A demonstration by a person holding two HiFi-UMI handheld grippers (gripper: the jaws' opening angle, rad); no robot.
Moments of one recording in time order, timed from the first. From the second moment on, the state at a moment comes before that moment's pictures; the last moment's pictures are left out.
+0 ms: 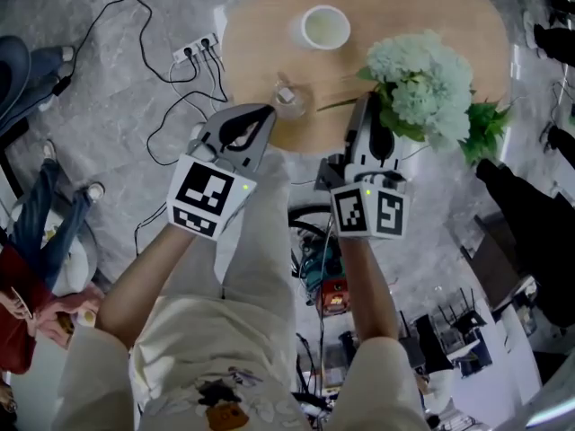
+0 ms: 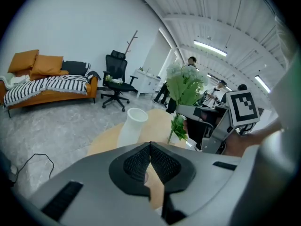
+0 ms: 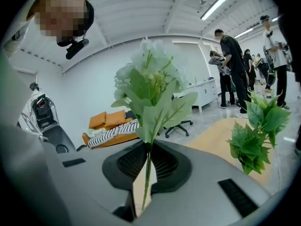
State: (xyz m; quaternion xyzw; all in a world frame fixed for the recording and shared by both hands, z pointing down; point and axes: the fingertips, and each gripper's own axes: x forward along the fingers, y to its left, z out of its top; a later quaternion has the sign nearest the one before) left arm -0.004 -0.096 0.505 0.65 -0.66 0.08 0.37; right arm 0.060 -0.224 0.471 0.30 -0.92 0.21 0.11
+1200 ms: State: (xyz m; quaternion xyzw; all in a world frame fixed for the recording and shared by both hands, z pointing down) left arm -0.038 -0.109 0.503 0.62 -0.69 0.06 0.37; right arm -0.013 -0.258 0.419 0.28 -0.94 0.17 0.03
